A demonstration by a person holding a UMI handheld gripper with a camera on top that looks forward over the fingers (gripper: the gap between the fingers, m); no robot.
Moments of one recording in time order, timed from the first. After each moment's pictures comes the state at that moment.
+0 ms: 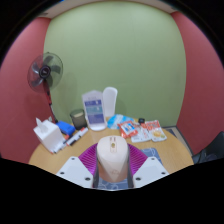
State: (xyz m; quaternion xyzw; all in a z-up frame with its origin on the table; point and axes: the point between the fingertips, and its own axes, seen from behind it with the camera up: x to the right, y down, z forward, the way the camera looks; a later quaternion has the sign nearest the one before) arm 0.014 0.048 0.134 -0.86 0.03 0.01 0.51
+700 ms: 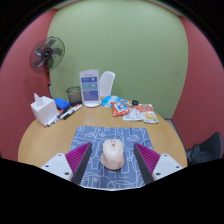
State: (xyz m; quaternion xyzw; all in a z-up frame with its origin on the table) arm 0.048 -0.020 0.077 -0.89 -0.01 -0.02 0.45
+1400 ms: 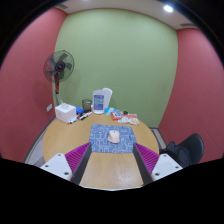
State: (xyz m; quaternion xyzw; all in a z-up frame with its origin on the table) arm -0.004 -0.260 0.227 -0.86 -0.01 -0.08 0.51
